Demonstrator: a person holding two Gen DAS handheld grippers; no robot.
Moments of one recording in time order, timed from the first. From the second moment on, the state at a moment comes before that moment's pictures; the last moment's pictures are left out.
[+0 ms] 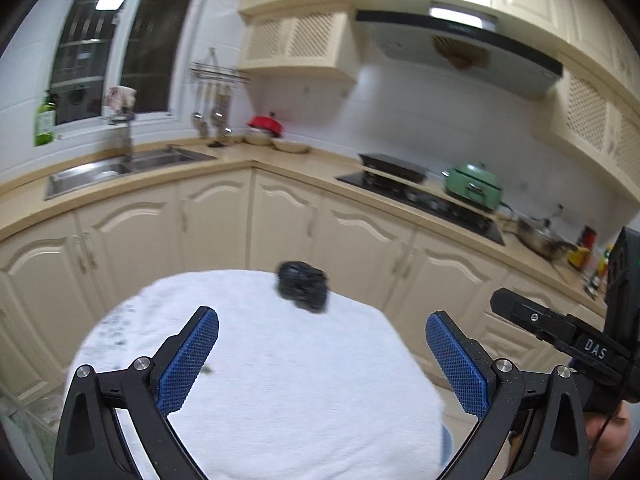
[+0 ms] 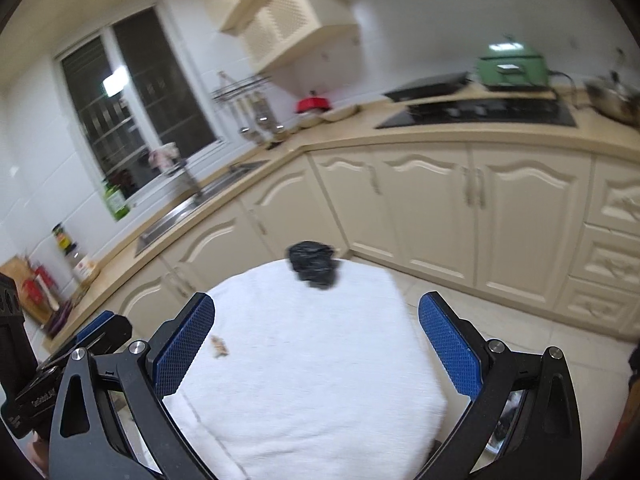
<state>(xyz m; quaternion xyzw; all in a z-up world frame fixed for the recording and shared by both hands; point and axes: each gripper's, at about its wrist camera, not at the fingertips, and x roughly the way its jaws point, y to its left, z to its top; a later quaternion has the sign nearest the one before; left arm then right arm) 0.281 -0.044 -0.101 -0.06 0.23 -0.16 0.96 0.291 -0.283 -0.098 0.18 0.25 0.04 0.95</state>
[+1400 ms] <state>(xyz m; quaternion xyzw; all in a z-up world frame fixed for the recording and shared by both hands) 0.551 -0.060 -0.249 -0.08 0.44 -0.05 0.89 0.472 -0.214 -0.208 0.07 0.39 0.05 0.92</state>
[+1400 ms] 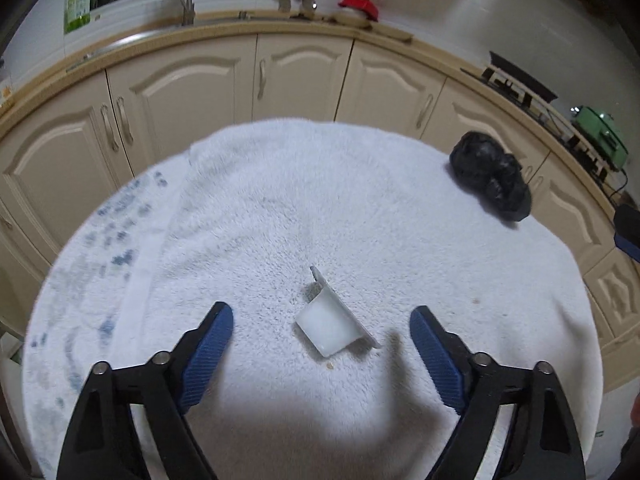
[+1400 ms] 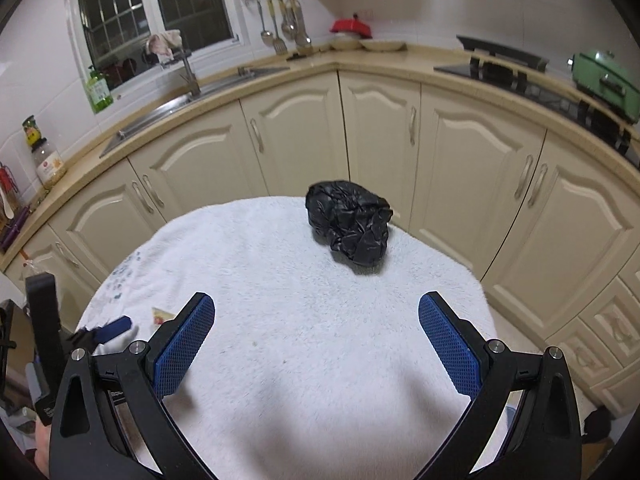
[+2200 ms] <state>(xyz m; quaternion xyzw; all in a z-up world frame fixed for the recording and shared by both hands) 0.606 -0.076 -0.264 -0.07 0.42 -0.10 0.90 0.582 -0.226 -0.262 0.05 0.44 0.03 0.90</state>
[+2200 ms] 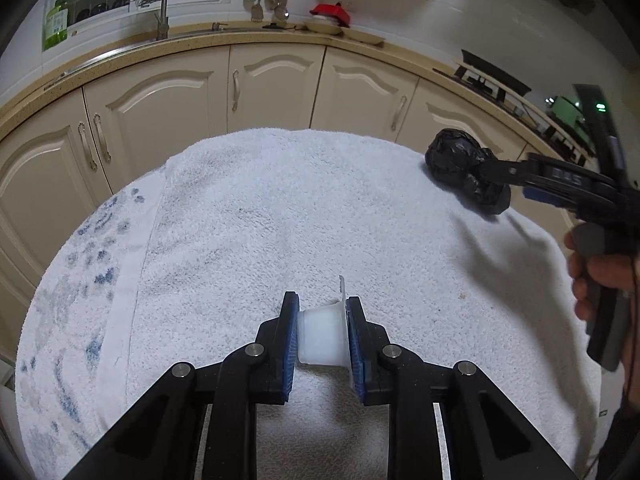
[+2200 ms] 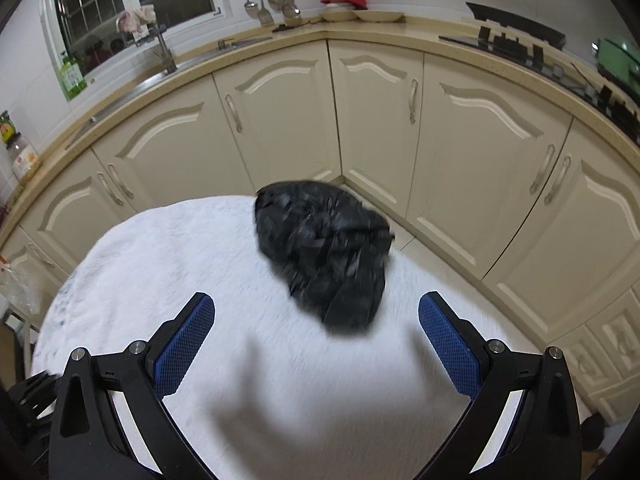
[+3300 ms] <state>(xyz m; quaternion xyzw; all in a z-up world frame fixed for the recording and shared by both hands) 0.427 -0.101 -0.181 -0.04 0.32 -0.12 0.94 0.381 -0.247 -0.195 0.13 0.36 0.12 0.92</state>
